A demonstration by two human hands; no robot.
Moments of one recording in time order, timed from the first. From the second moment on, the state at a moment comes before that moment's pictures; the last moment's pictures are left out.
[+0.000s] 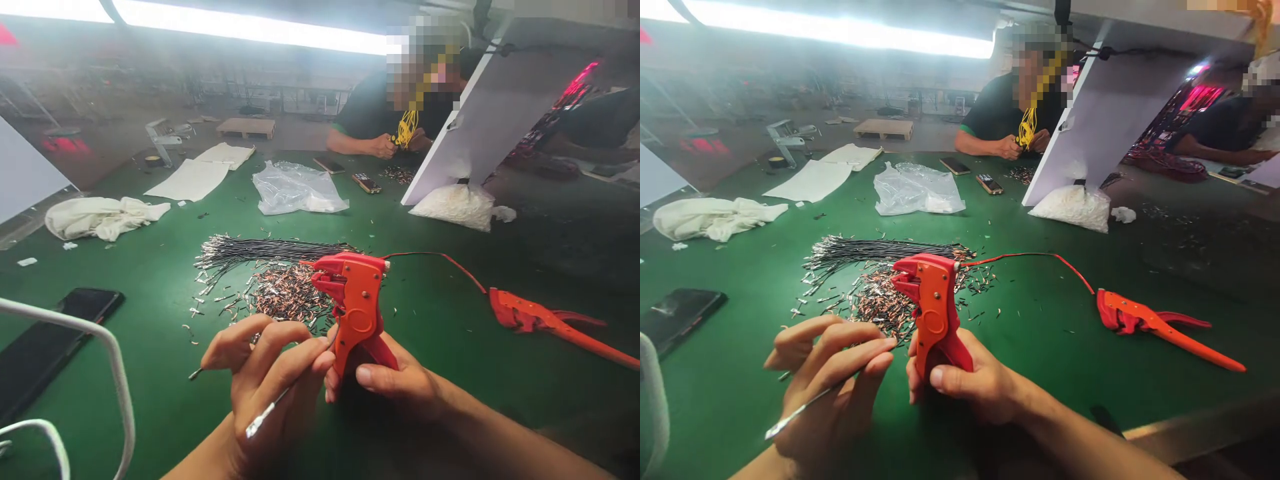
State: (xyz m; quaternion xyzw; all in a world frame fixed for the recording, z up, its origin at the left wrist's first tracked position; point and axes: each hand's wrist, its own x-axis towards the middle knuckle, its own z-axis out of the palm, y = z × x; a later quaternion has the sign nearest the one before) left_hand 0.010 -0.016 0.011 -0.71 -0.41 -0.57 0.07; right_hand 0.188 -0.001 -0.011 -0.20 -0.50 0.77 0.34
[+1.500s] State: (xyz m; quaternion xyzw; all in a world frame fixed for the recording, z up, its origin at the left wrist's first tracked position) left_hand 0.009 -0.022 0.003 -0.78 -0.39 -0.48 -0.07; right_hand 0.199 0.005 -0.001 -0.21 -0.44 0.76 0.42
